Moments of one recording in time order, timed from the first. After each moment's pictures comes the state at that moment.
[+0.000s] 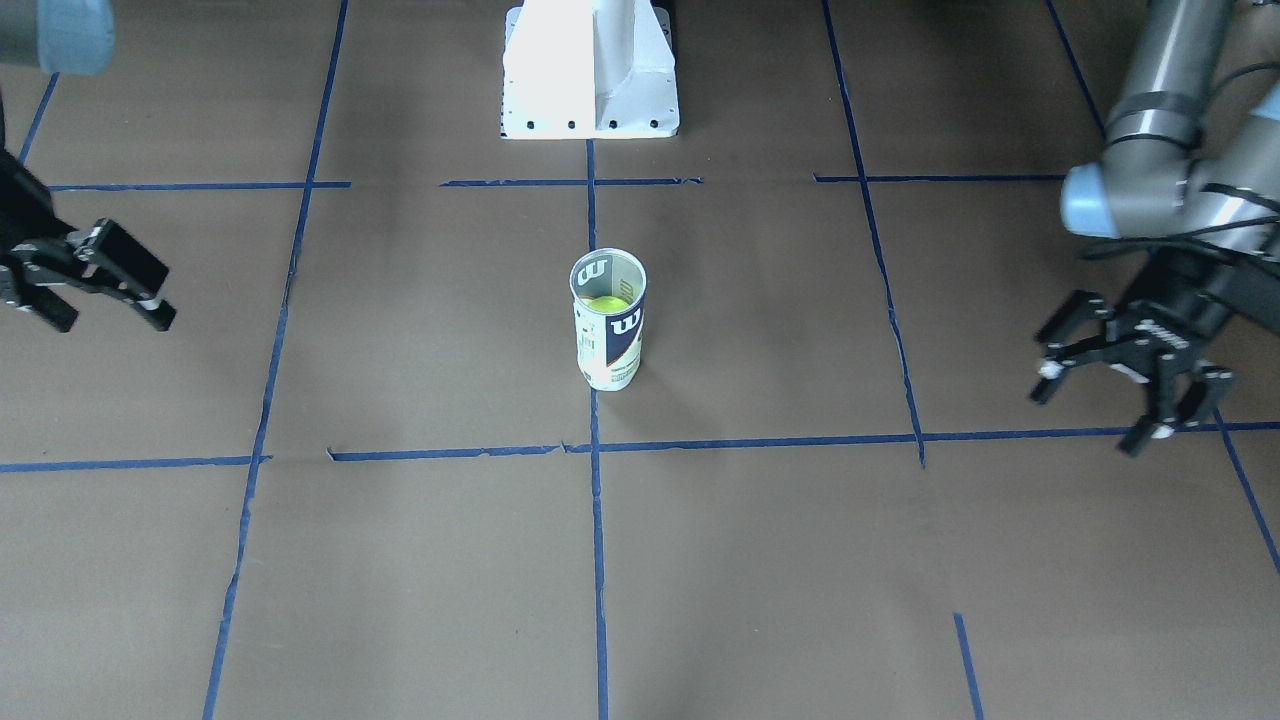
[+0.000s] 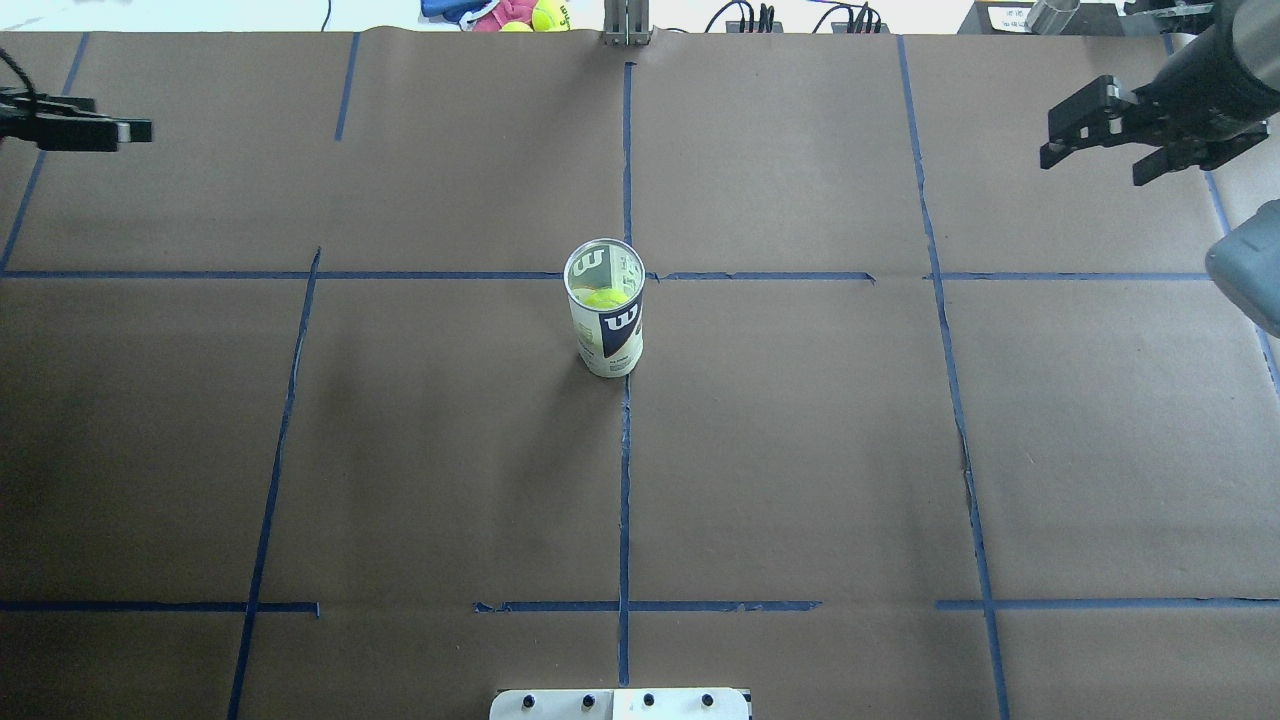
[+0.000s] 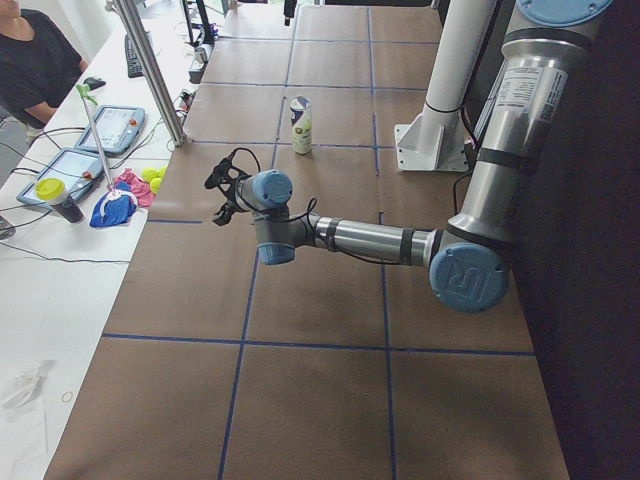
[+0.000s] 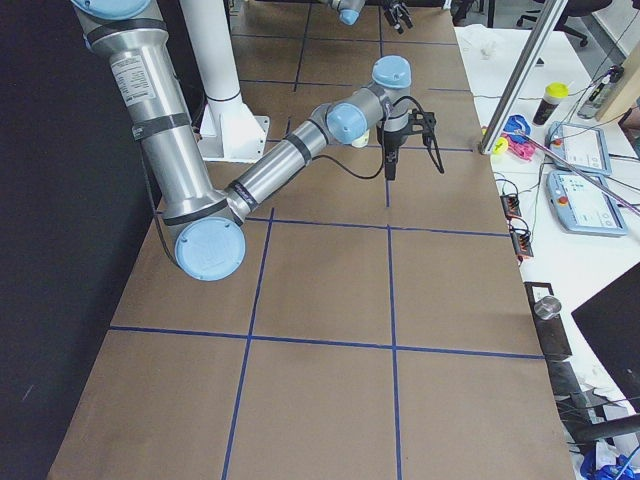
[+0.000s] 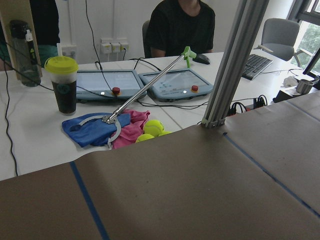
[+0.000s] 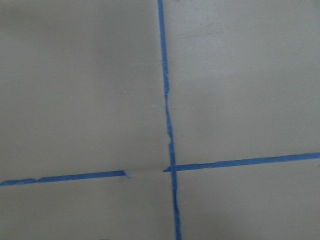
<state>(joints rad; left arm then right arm) -1.26 -1.76 -1.41 -2.82 -2.24 -0.75 1.19 -1.30 1.94 -1.62 2.25 0.77</state>
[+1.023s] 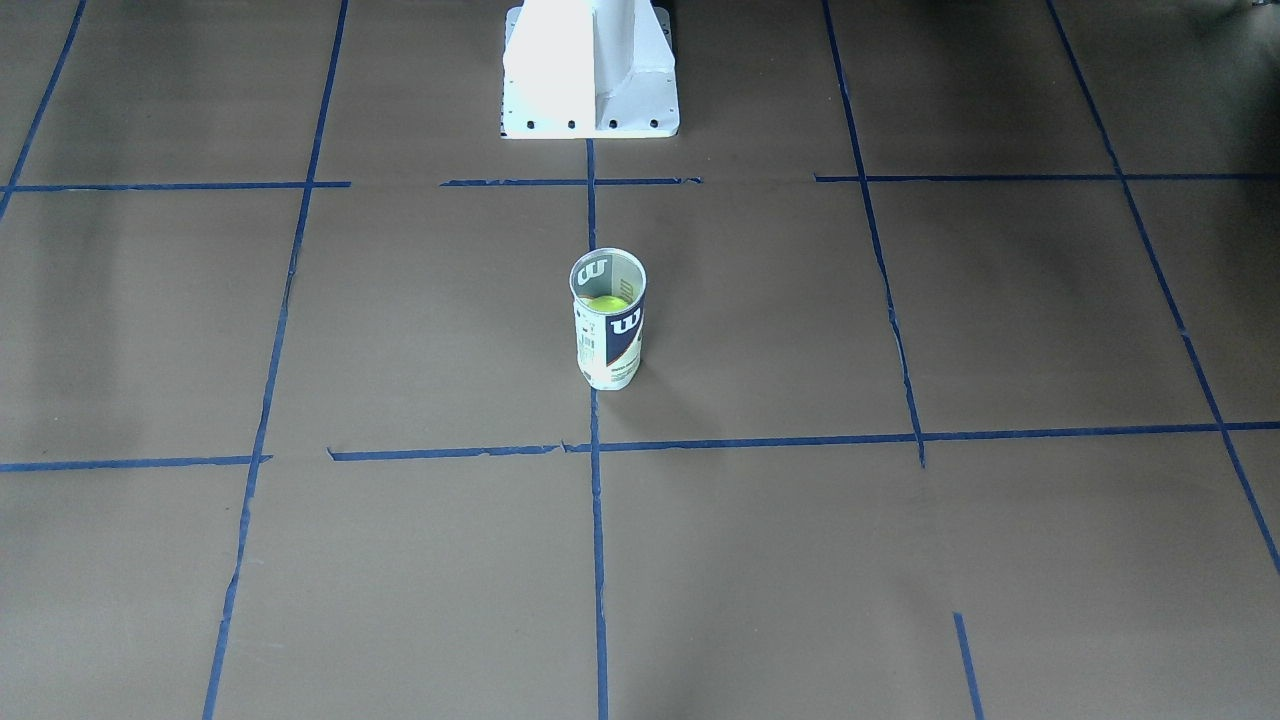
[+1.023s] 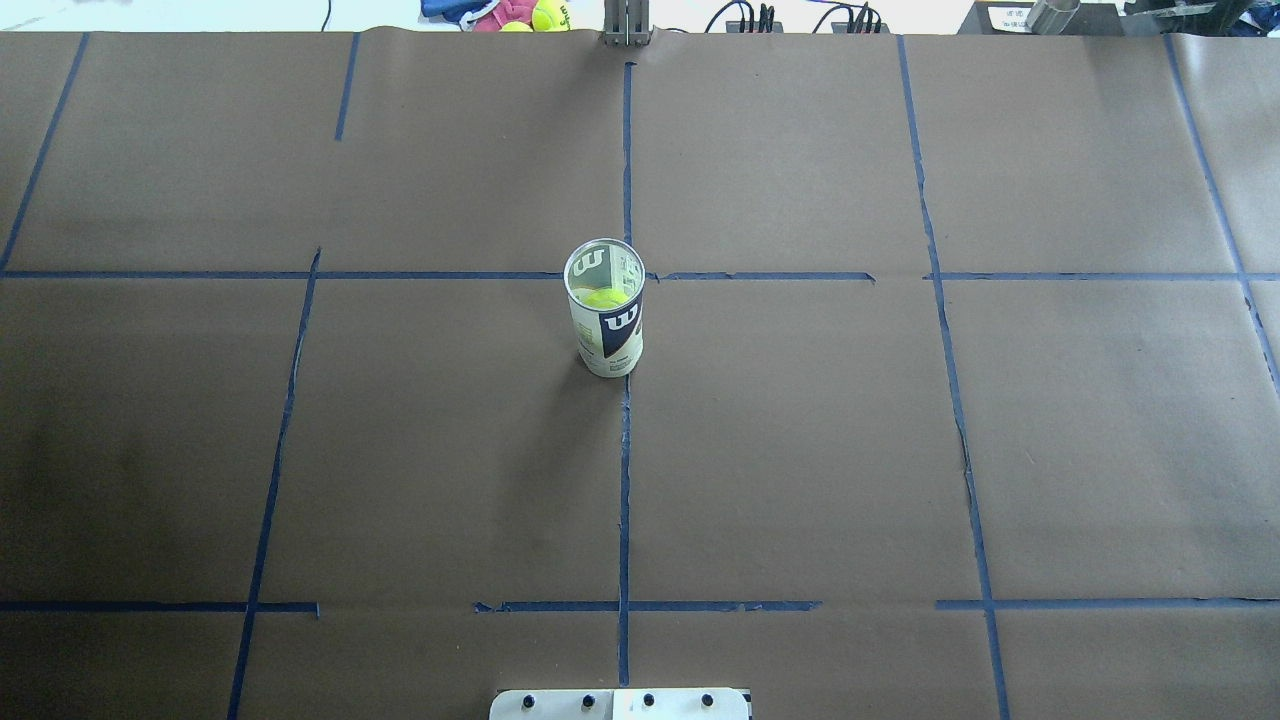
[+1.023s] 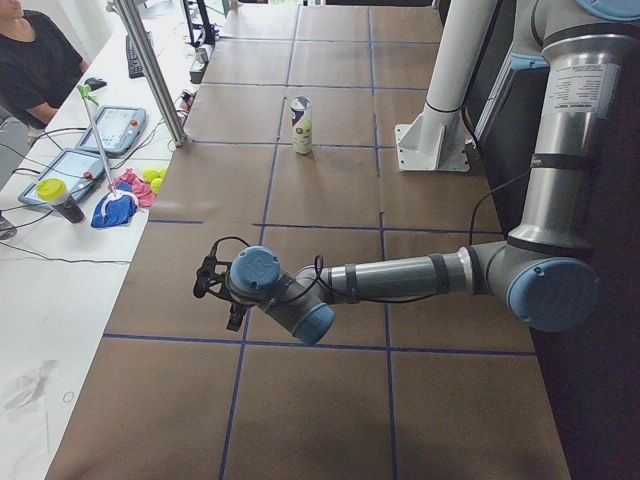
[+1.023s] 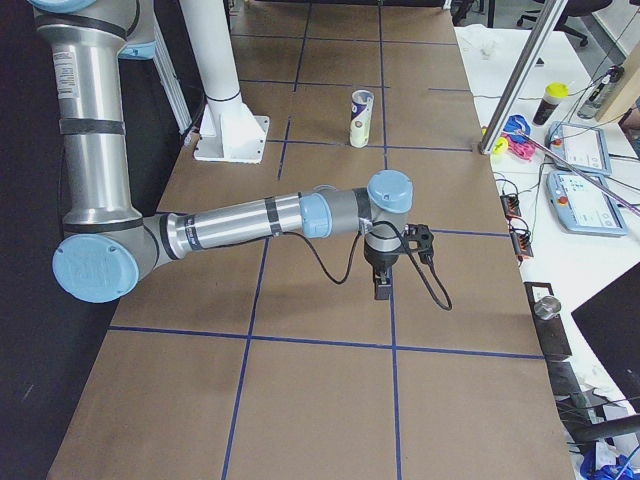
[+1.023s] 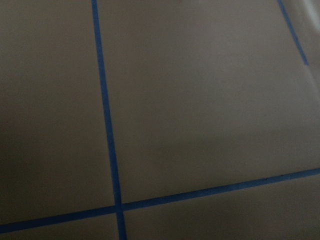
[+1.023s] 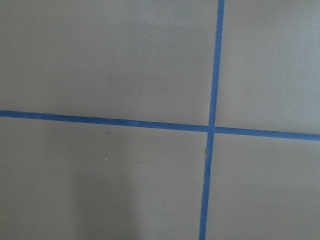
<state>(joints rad) -1.52 -1.62 -1.32 -2.33 -2.48 -0.30 1.47 -1.54 1.74 -1.63 2.28 0.08</state>
